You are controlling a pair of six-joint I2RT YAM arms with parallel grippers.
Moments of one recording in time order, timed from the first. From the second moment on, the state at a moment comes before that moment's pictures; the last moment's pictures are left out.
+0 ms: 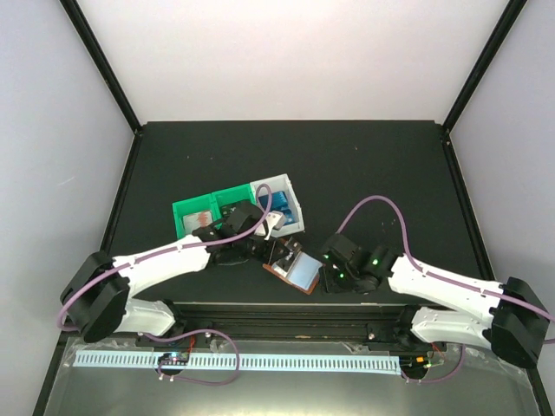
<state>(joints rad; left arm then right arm) -0.79 1.30 0.72 -0.21 0.40 -0.52 0.98 1.12 0.68 -0.75 -0.03 0.81</state>
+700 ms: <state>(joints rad) -0.83 1.44 0.69 -0.15 0.26 -0.62 0.98 1.36 0.63 -0.53 0.00 0.86</state>
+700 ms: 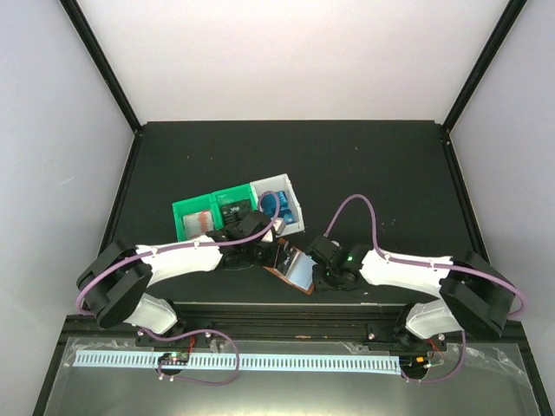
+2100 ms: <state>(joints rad) -0.88 1.41 0.46 0.35 0.20 -1.08 0.94 1.39 0.69 -0.57 0.04 0.85</state>
